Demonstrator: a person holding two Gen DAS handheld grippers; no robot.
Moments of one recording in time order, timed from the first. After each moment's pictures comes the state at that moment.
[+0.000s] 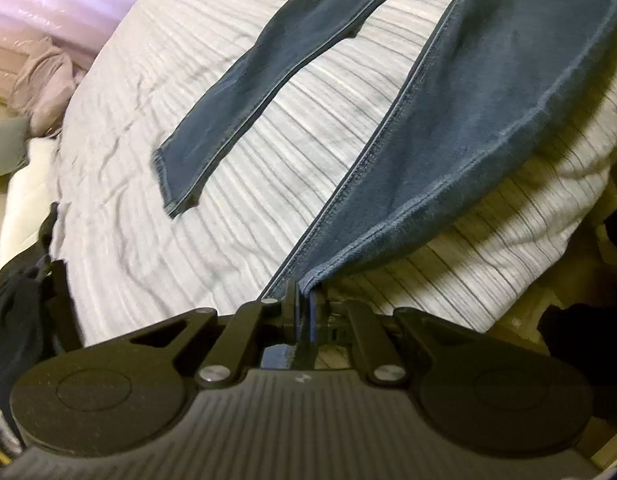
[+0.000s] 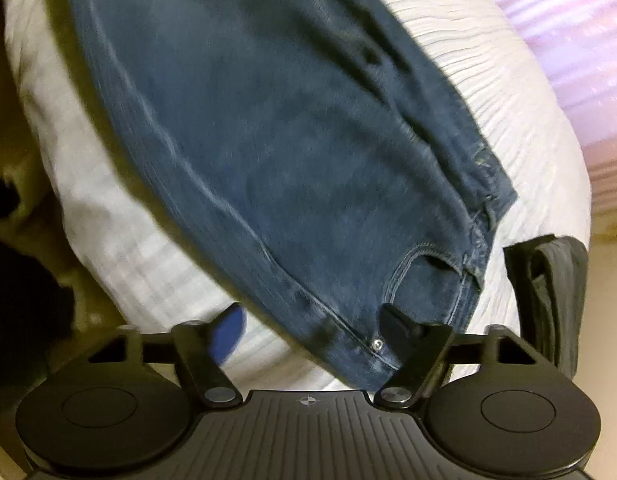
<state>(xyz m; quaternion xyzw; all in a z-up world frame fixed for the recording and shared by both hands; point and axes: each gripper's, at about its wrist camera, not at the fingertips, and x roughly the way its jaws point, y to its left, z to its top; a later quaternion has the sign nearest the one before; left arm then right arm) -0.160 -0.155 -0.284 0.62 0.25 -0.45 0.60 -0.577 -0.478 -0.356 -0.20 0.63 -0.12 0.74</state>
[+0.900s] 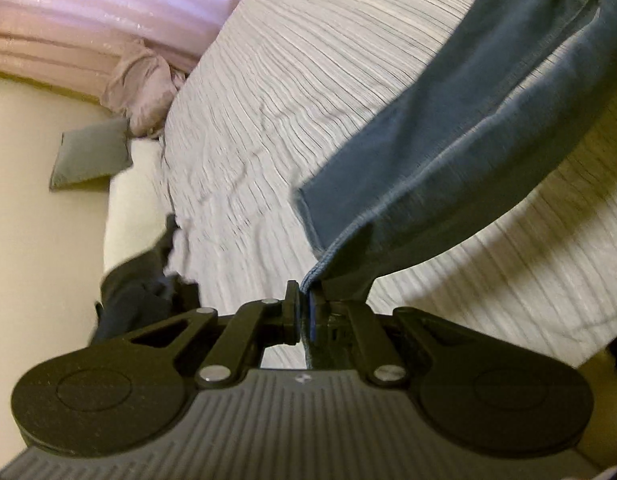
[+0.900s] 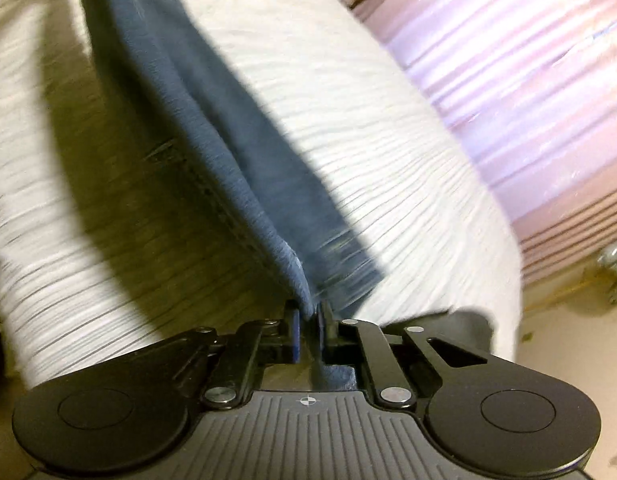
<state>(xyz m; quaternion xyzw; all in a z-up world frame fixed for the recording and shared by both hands) -0.131 -0.244 -0.166 0.63 0.18 -0.36 0.66 -0.576 -0.575 -0.228 -0.27 0.49 -0.14 0.82</state>
